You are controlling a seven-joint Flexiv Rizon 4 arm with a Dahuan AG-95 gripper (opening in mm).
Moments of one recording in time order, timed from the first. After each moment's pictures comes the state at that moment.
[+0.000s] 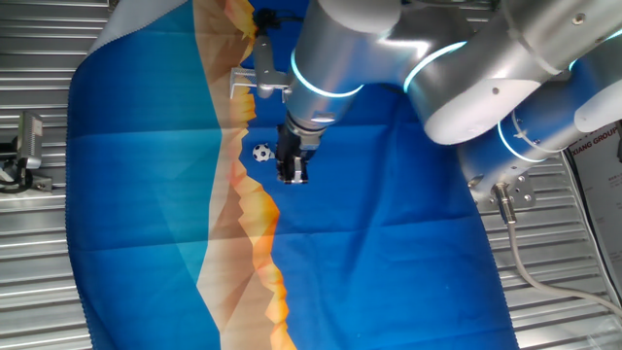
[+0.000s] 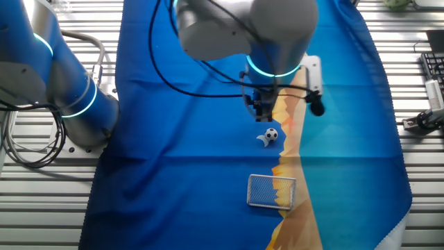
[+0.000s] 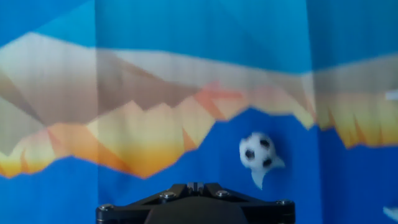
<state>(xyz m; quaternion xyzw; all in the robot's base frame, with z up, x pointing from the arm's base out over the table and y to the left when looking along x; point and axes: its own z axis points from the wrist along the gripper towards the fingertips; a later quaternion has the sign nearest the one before) 0.468 0.013 0.041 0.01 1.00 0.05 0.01</state>
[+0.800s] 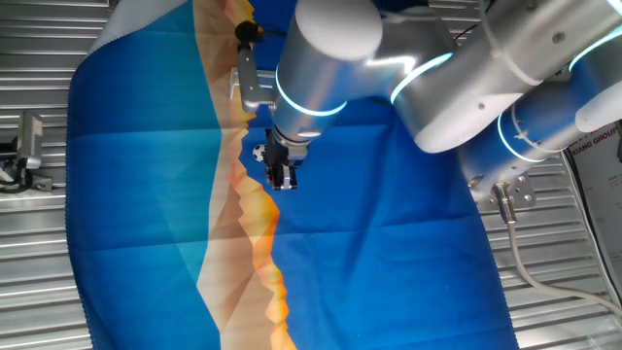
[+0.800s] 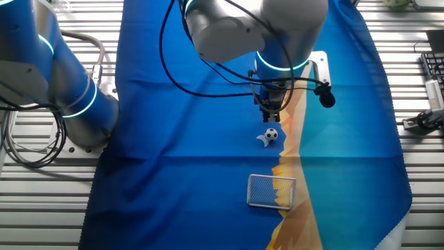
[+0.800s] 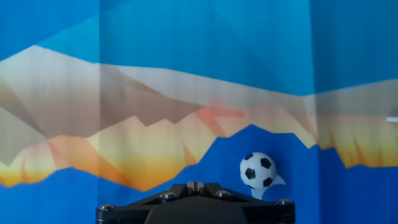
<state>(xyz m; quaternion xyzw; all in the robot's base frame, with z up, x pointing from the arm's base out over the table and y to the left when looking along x) 0.482 0.009 0.026 -0.01 1.00 0.01 0.02</state>
